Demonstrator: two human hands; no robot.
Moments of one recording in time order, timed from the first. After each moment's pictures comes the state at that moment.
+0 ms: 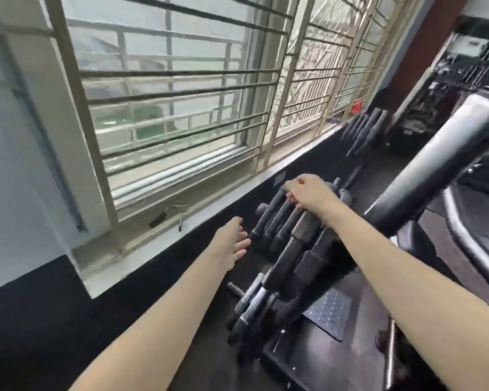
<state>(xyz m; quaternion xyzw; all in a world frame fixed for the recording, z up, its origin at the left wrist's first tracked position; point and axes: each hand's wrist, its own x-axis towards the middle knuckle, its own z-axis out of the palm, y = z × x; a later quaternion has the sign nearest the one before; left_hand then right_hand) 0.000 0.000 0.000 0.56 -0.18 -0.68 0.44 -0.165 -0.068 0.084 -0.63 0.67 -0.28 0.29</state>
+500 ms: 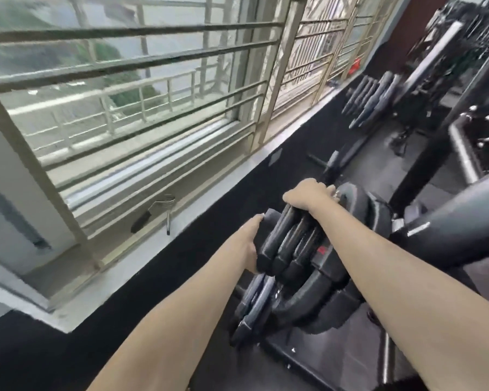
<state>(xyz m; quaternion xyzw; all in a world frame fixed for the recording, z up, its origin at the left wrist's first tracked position) -0.022 -0.126 -0.041 0.55 -0.06 -0.82 0.15 -0.134 -0.164 0.051 -0.50 0.85 0.03 0.16</state>
